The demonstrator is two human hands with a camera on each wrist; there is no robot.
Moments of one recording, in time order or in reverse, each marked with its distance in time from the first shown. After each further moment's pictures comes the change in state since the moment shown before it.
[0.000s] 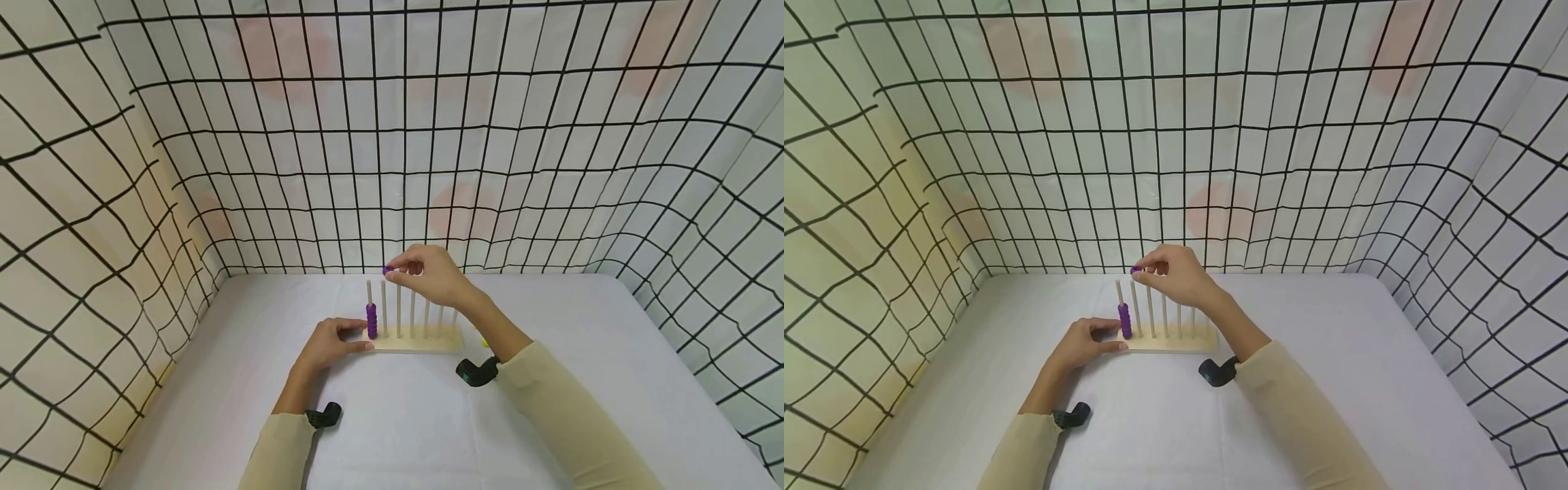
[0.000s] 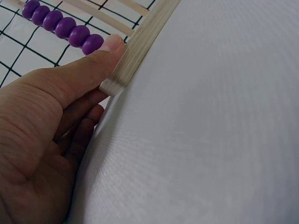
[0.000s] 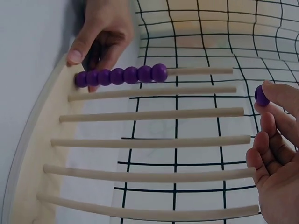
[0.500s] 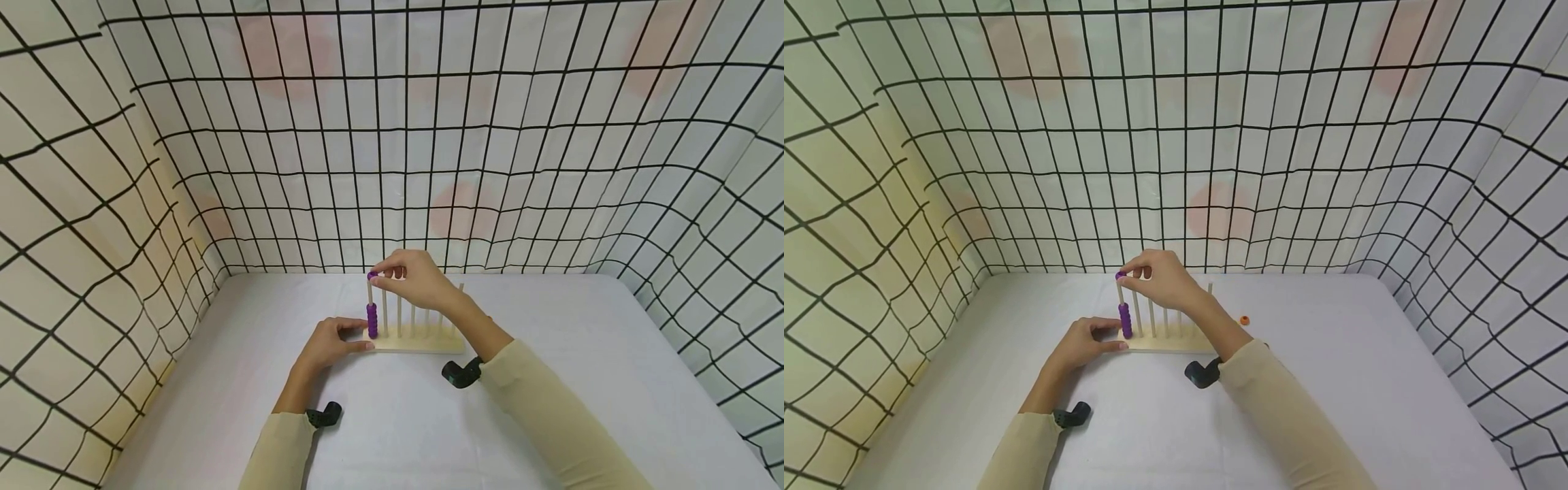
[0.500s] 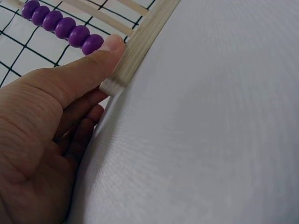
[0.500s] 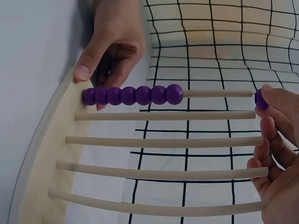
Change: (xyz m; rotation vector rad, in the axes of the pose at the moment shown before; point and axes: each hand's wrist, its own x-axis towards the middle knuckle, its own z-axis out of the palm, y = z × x) left_hand 0.001 0.001 -0.001 0.003 0.003 0.017; right_hand 0.011 -0.008 0.022 -0.037 -0.052 -0.016
